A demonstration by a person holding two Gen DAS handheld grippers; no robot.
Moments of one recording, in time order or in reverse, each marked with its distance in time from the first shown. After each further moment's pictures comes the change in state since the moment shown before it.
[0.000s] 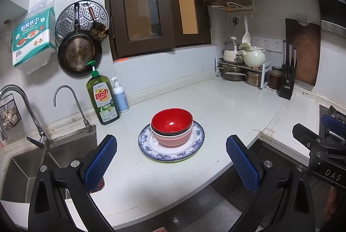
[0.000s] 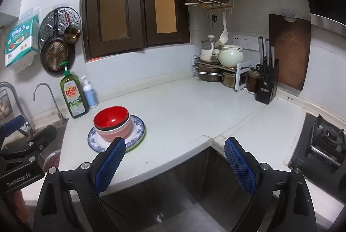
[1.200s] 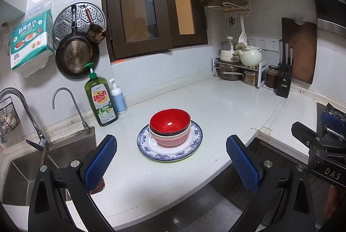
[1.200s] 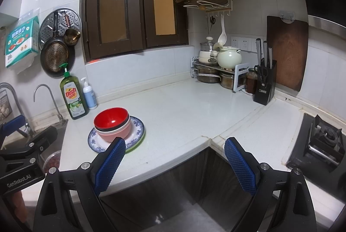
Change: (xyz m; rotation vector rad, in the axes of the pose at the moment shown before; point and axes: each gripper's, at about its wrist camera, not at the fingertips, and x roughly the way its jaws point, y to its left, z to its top) left arm -0.008 -0.003 0.000 0.011 -0.005 -0.013; right arm -0.007 0.001 -0.001 0.000 -0.007 -0.006
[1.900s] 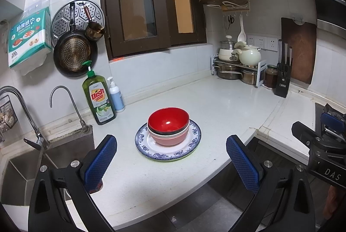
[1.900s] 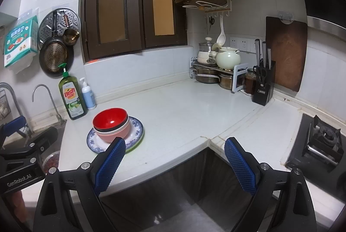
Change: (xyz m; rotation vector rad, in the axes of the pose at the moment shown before) left arm 0.010 0.015 0.001 0.001 0.011 -0.029; right arm 0.001 -0.002 0.002 0.001 -0.001 -0.010
